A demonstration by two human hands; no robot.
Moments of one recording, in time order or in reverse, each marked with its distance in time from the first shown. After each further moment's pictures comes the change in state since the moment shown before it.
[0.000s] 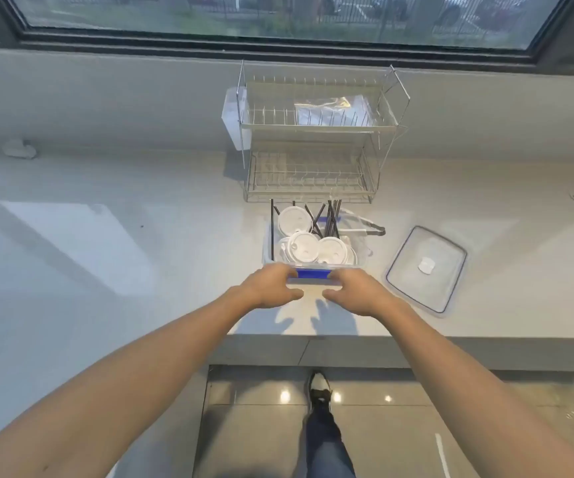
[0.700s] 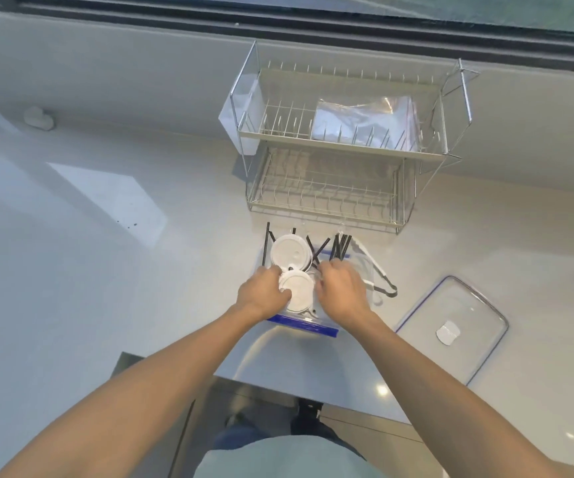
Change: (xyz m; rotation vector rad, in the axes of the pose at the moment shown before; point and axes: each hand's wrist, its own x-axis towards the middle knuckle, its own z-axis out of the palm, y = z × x) left_hand 0.129 0.011 -0.004 -0.039 0.195 -0.448; right_hand 0.156 0.032 -0.034 -0.107 0.215 -0.180
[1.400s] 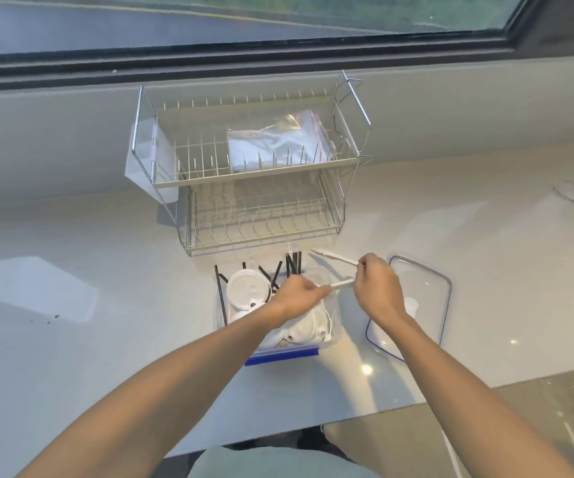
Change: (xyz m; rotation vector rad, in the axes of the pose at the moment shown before) left_hand 0.047 0.103 0.012 -0.429 -0.475 0.267; right_hand -0.025 0.081 -0.050 0.225 0.342 0.566
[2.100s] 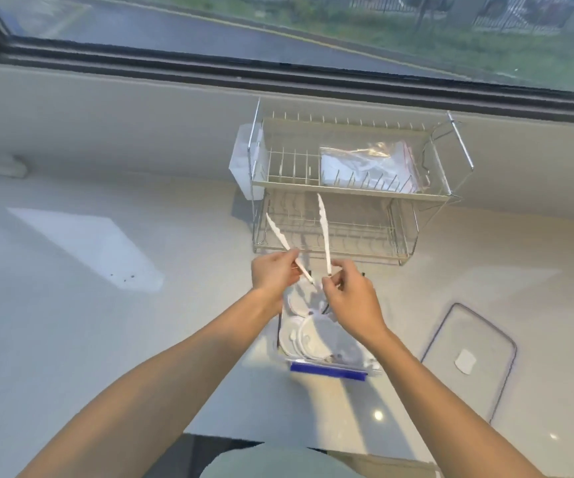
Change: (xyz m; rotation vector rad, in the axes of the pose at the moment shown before) left_hand -0.060 -0.024 -0.120 -0.933 0.672 -0.096; right_hand -0.040 -0.146 0.038 0.369 -0.217 -0.279
